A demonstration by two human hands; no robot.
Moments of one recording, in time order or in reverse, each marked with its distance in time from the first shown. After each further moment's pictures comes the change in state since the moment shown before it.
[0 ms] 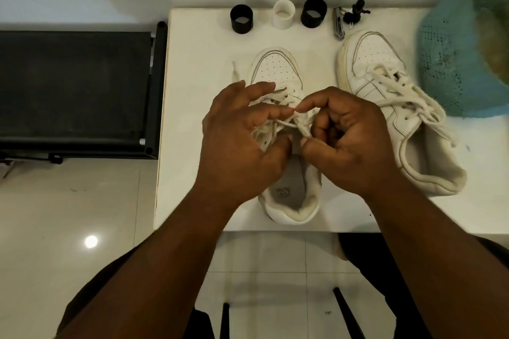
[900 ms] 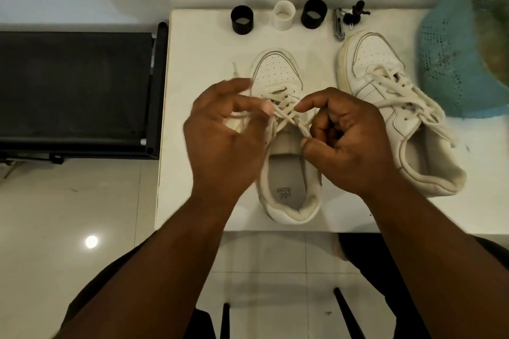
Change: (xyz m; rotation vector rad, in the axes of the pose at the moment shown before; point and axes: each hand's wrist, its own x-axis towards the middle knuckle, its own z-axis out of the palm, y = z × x) left_hand 0.001 0.004 -0.002 -0.149 0.277 -0.187; right_hand 0.000 0.001 0.000 -0.019 -0.005 0.016
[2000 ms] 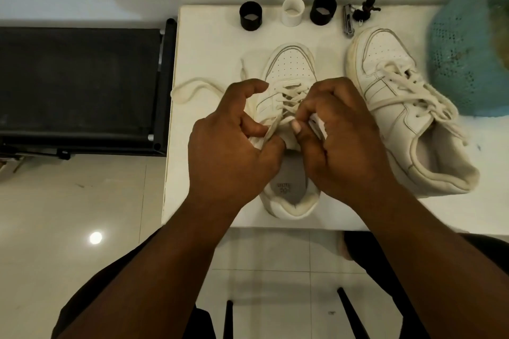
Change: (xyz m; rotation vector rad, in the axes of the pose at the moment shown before) left_hand -0.012 0.014 -0.019 0.222 -0.159 0.039; right_hand -0.006 -0.009 0.019 -0.455 0.061 -0.197
